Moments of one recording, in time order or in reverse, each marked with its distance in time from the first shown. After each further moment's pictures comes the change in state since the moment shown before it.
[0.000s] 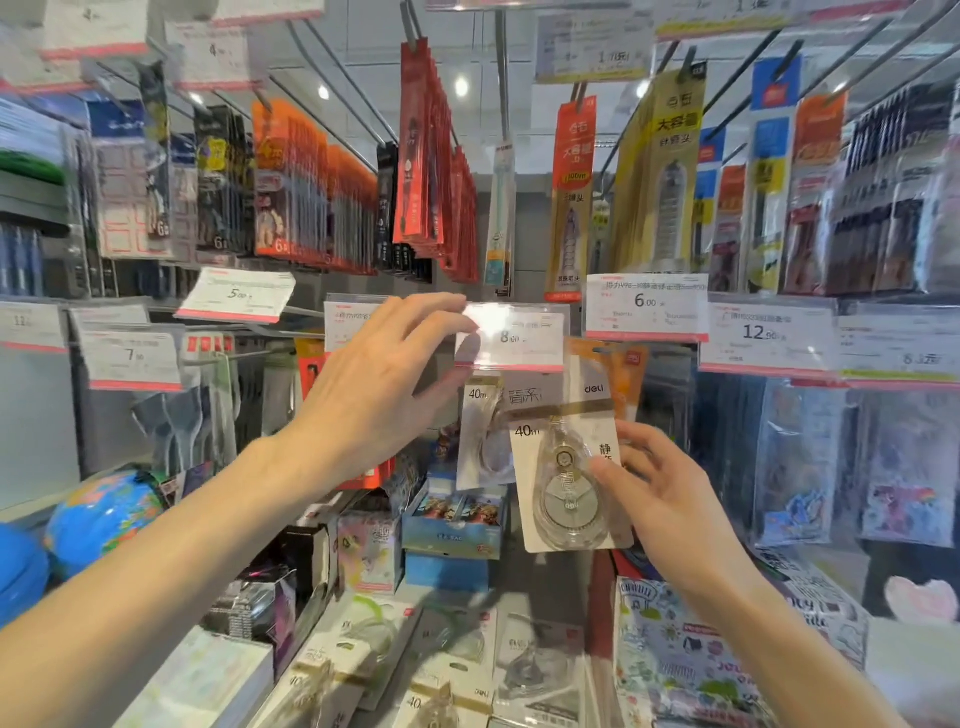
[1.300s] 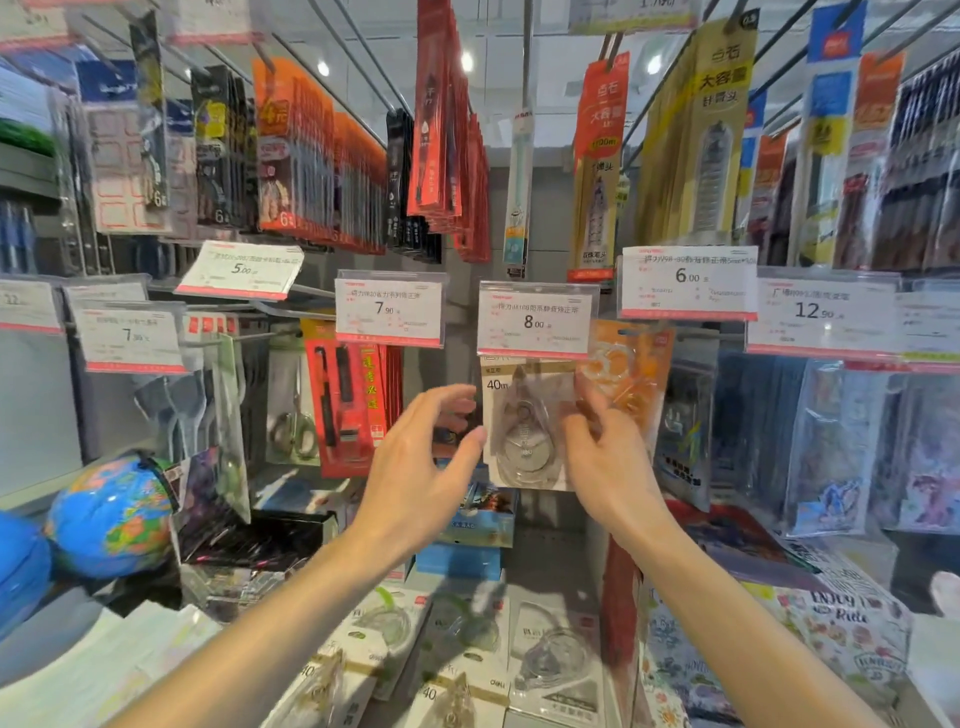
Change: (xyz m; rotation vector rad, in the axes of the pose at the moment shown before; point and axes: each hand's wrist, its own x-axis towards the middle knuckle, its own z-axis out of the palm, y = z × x) left_hand -0.067 0.013 0.074 -0.514 0.006 -0.531; right_hand 0.050 0.021 0.060 -0.381 0.090 -0.024
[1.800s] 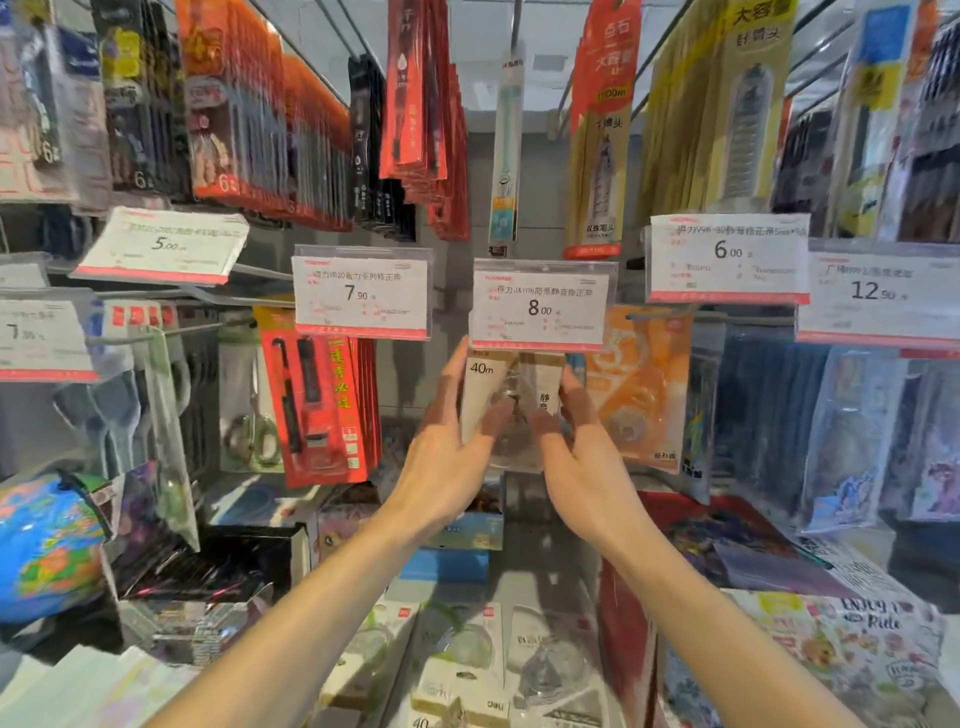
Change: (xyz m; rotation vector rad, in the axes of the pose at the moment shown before) left_hand 0.040 -0.033 0.053 -0.236 -0.161 -0.181; right_hand 0.011 0.017 0.025 -0.024 -0.031 -0.002
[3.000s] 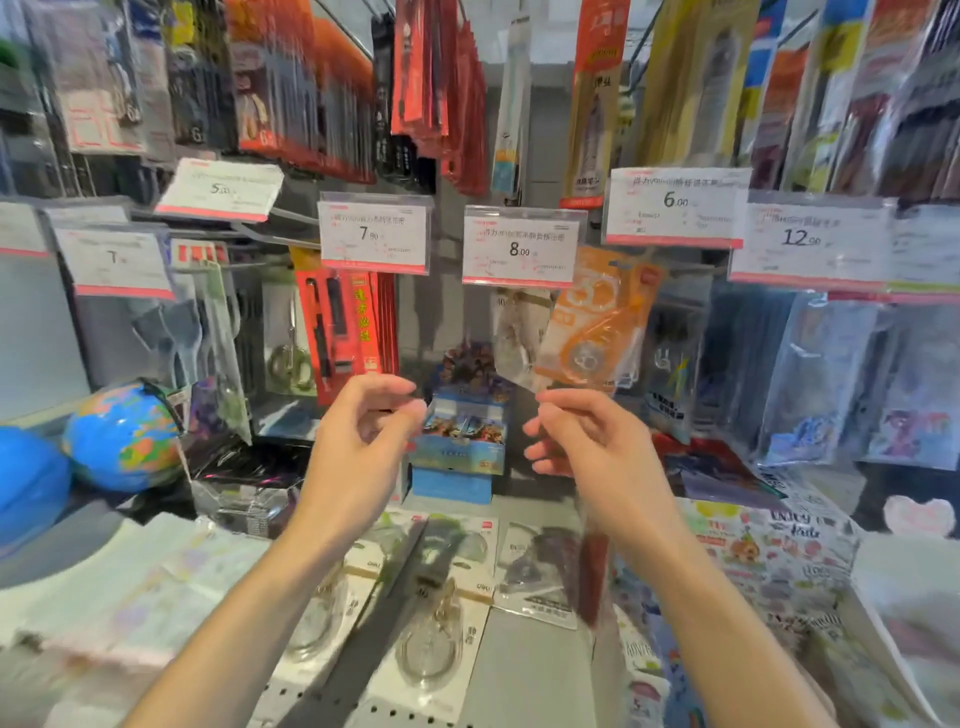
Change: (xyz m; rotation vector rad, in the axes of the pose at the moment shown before) left_hand -0.112 0.029 -0.050 -0.221 0.252 -0.132; right_hand -0.084 -0.024 -0.043 0.435 -0.080 0.213
